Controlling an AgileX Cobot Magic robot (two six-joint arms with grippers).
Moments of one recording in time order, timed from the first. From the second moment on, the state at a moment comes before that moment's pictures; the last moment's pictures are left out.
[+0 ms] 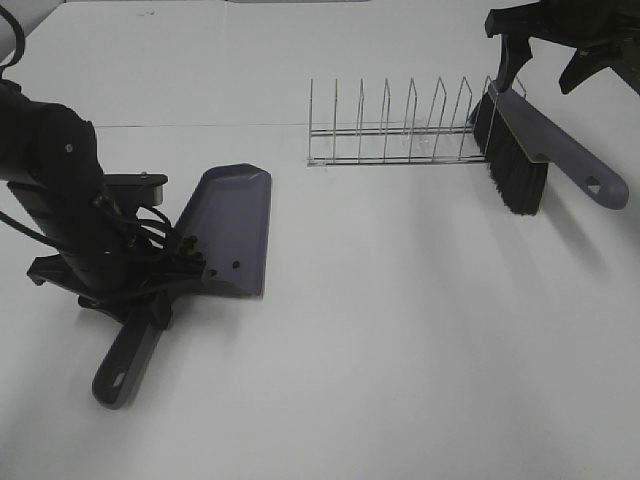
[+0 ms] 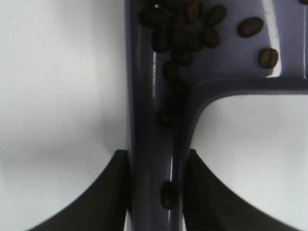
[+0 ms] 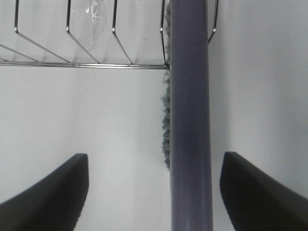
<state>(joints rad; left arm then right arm) -0.43 1.97 -1.04 -0.15 0.61 -0.22 0.01 2.26 -2.12 0.07 1.21 0.02</state>
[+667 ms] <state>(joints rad) -0.43 1.92 -1.04 -0.14 0.59 -0.22 0.06 2.23 -2.12 0.06 1.22 0.02</state>
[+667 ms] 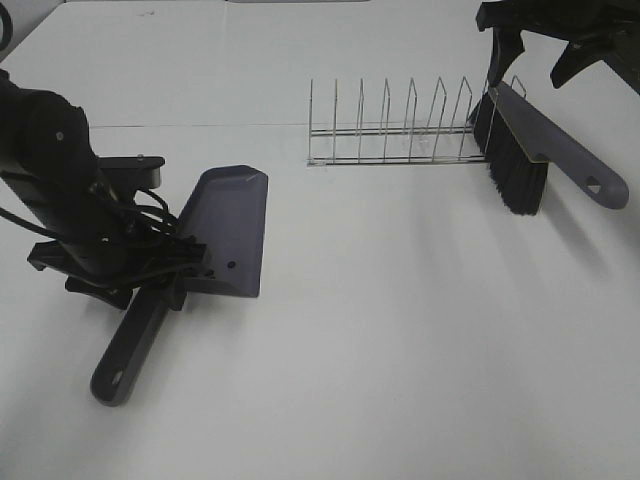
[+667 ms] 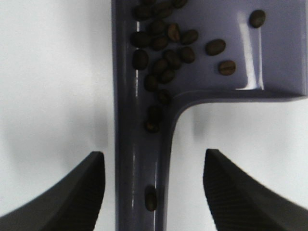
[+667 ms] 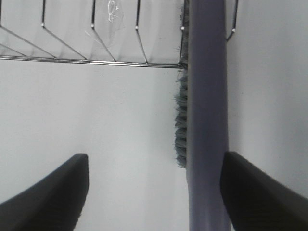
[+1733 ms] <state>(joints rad) -0.43 0.97 -0.93 0.04 1.13 -0.24 0.14 1.27 -1.12 0.05 1.22 0.02</state>
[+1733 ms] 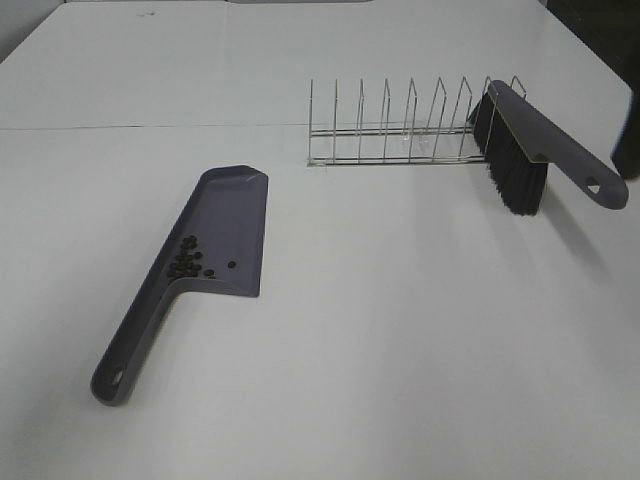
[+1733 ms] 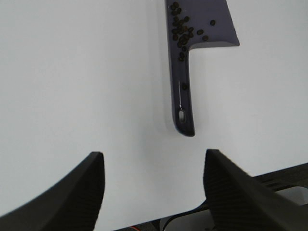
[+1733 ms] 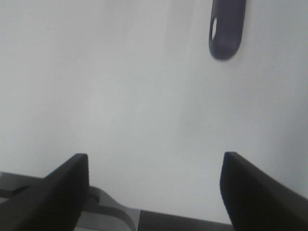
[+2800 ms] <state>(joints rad) -0.43 0.11 -0.50 -0.01 1.08 -0.01 0.14 0.00 -0.55 0.07 1.19 -0.09</state>
